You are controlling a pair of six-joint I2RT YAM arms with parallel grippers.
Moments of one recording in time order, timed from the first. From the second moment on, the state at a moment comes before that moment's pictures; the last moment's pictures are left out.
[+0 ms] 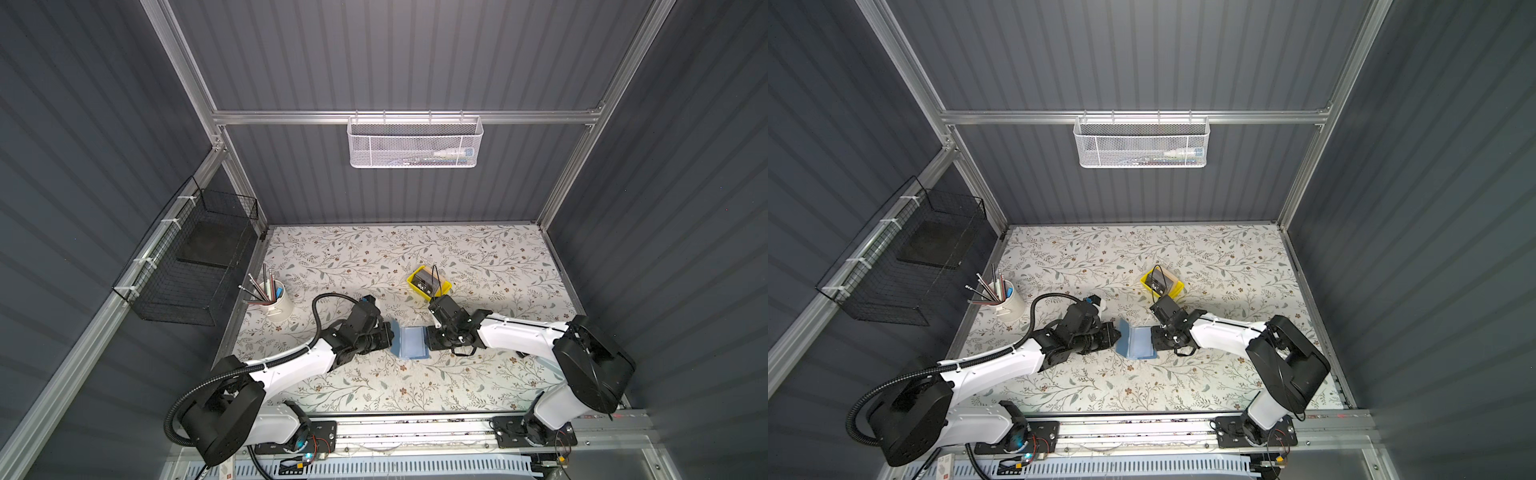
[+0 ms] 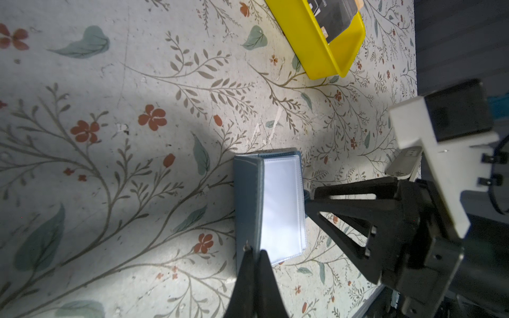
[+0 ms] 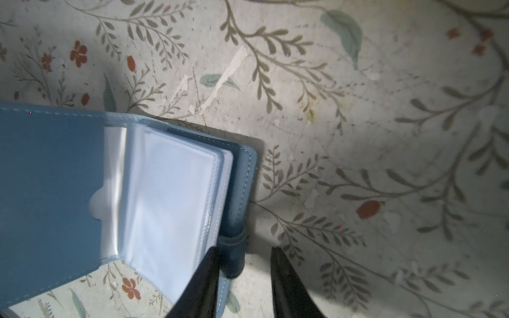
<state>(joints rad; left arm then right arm) -0.77 1.31 0.60 -0.08 0.15 -0.83 0.77 1.60 0.81 -0.34 -0.05 0.58</state>
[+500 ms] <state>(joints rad) -0.77 1.30 0.59 -0.09 0.15 -0.83 0.77 1.61 0.84 -0.44 0.13 0.58</state>
